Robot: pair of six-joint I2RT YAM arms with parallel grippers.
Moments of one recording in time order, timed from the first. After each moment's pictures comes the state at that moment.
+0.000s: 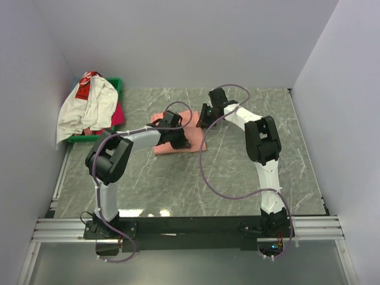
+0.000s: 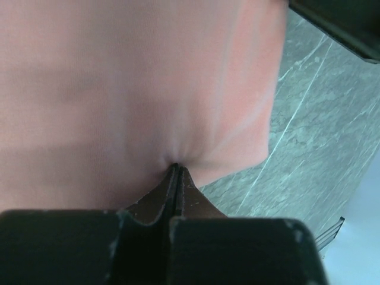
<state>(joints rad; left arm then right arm) -0.56 1.96 1.23 -0.15 0.19 -0.91 0.36 2.30 1.78 -0.43 -0.30 0.55</state>
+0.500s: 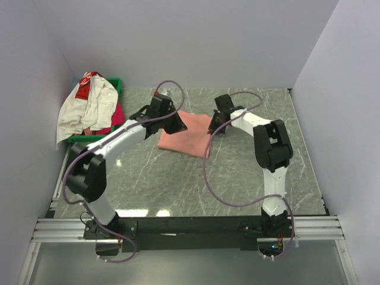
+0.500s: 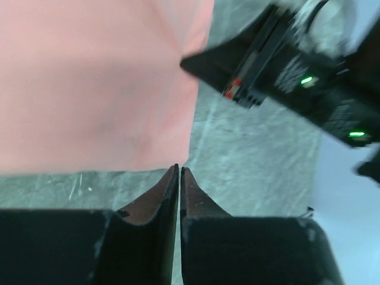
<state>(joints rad) -0.54 1.73 1.33 -0.32 0.15 -0.85 0.35 2.14 1.56 -0.44 -0.11 0.68</state>
